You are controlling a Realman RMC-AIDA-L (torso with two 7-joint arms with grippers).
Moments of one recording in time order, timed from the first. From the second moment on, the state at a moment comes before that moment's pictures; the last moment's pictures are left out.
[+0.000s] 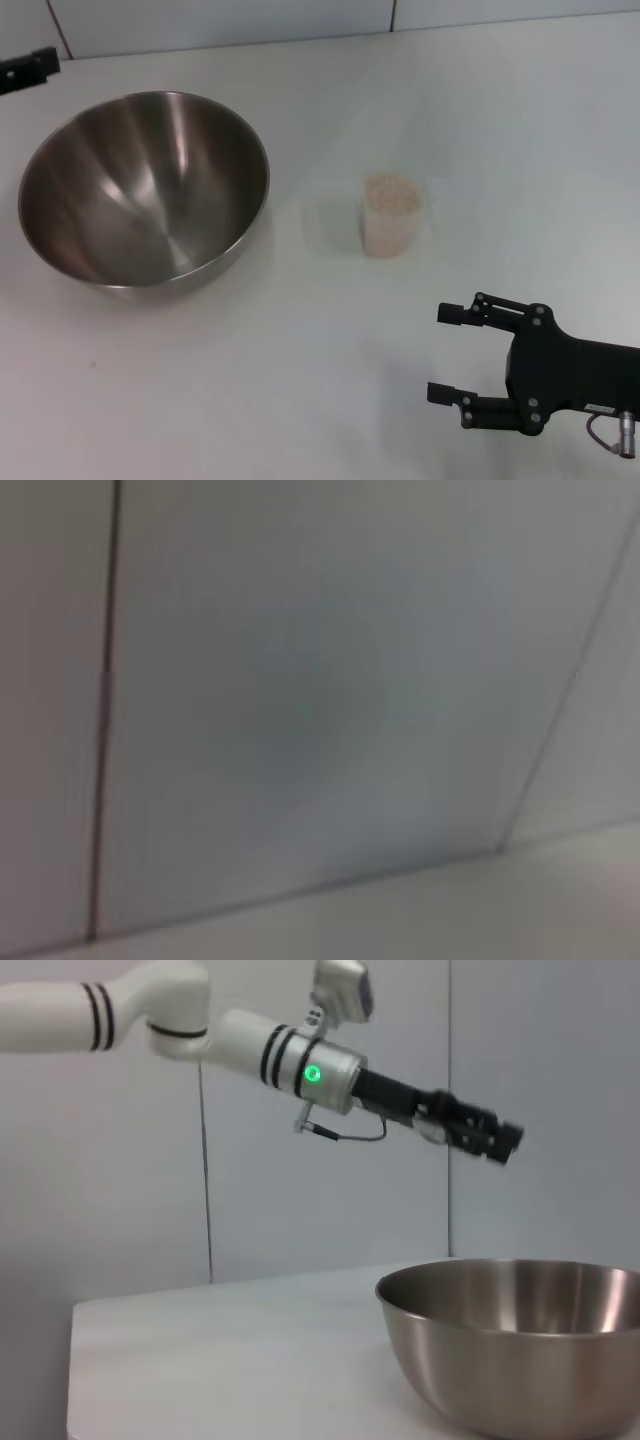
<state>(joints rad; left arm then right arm) -0.26 -1.97 1.16 1.34 1.85 1.05 -2.21 0.17 2.02 -1.13 -0.43 -1.49 -1.67 0.69</state>
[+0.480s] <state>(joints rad) -0.50 -2.02 0.95 1.13 2.32 1.23 -2.34 0.17 2.02 -1.13 -0.43 -1.50 -1.67 0.69</state>
